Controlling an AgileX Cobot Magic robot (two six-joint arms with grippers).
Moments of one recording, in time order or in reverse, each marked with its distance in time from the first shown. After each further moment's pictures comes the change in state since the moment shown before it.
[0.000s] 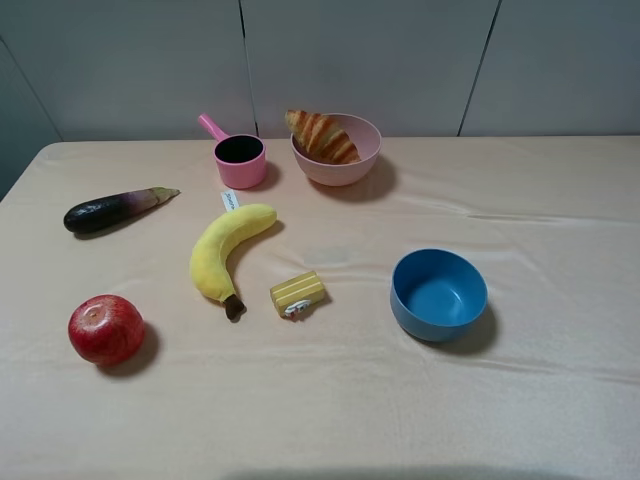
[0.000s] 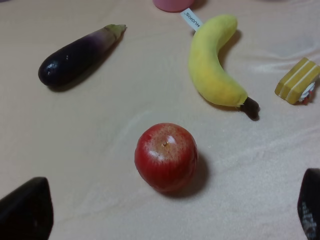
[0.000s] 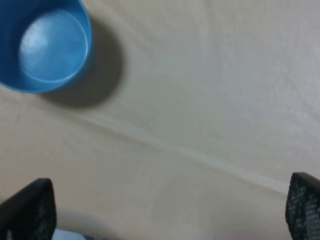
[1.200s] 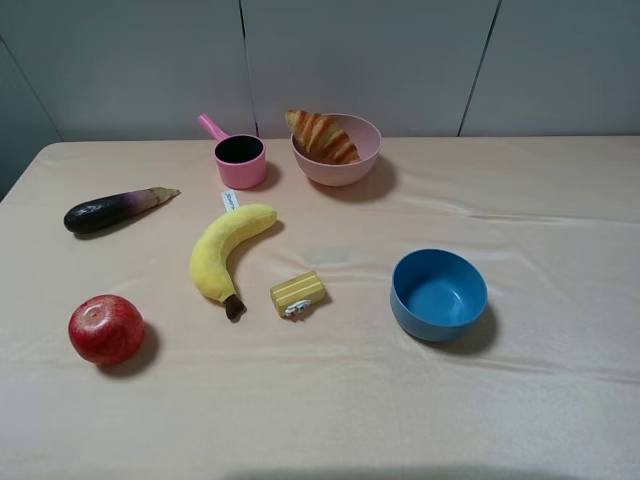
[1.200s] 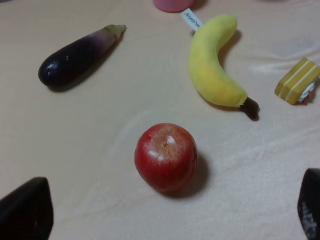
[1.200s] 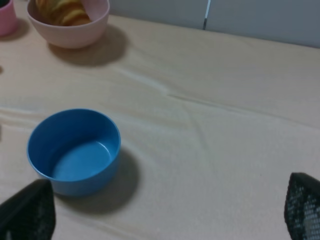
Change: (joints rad) left arm 0.000 0.000 0.000 0.000 0.000 0.000; right arm -0.014 -0.896 0.359 0.096 -0.178 -0.019
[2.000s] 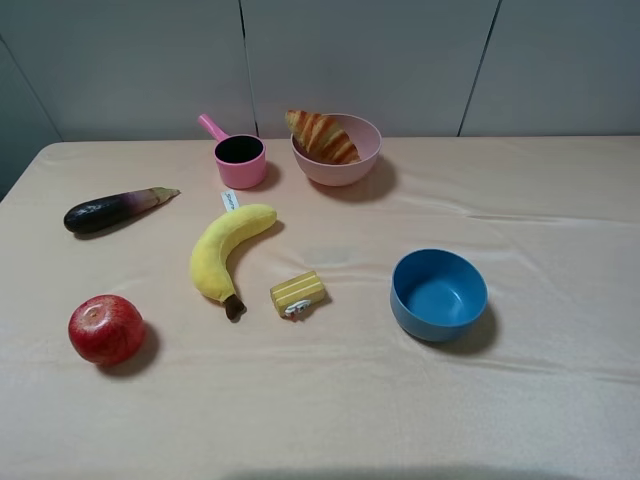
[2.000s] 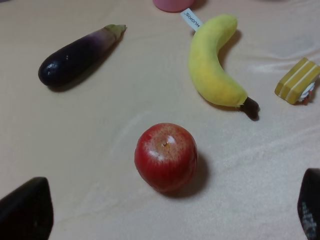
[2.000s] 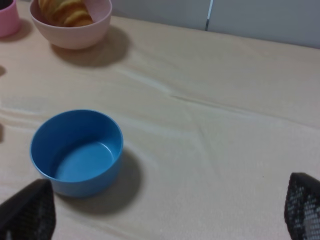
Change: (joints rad) left arm 0.000 0.000 0.000 0.000 0.000 0.000; right arm 0.000 -0.002 0.000 0.007 0.001 0.003
